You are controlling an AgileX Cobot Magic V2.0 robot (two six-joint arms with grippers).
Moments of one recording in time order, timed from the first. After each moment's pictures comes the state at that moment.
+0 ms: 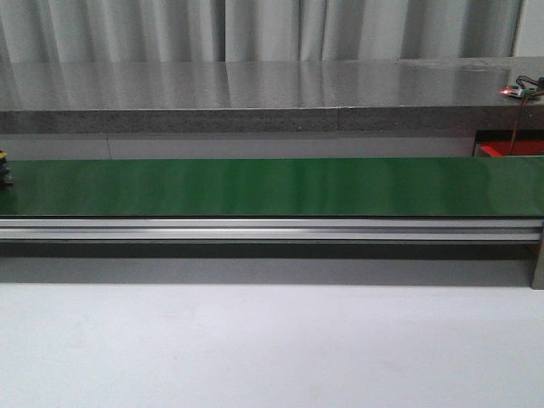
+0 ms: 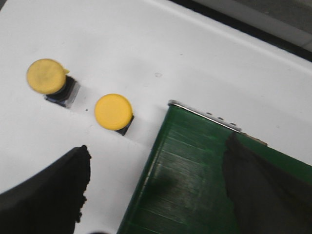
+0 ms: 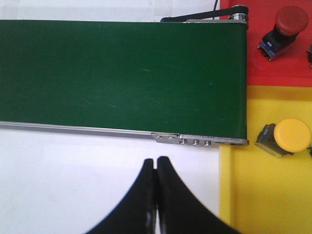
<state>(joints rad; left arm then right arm) 0.34 1.76 -1.56 -0.13 0.87 -0.07 -0.05 1.05 -1.01 0.18 0.90 -0.07</state>
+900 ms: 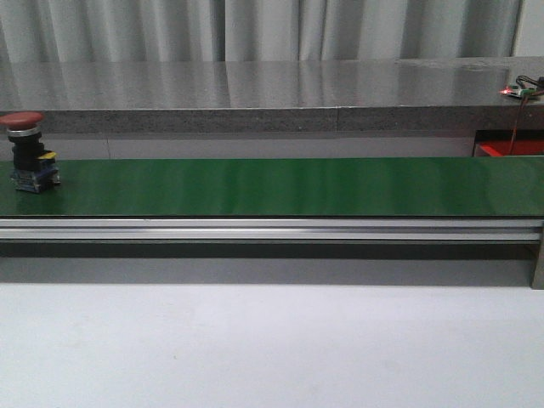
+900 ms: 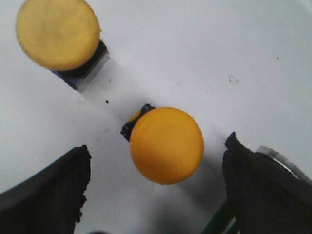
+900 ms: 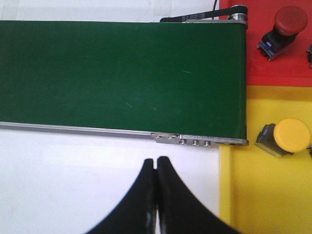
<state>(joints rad) 0.38 2.04 -1.59 -0.09 0.72 -0.31 -0.05 1.05 -1.01 0.18 0.90 -0.07</state>
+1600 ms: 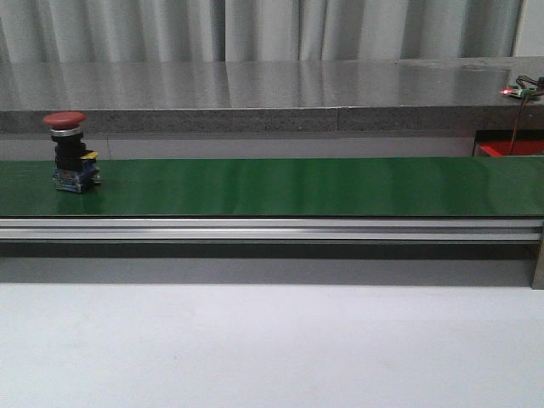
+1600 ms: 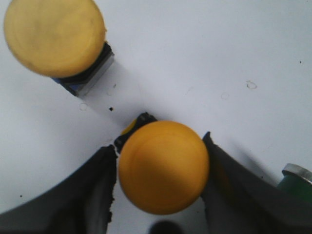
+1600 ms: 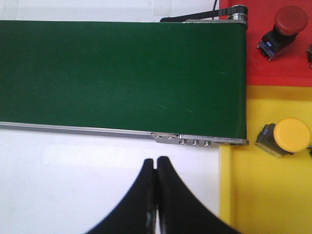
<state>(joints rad) 0.39 2.10 -1.59 -0.09 0.68 -0.32 -0.05 1.05 -1.01 0.18 0.90 -0.07</state>
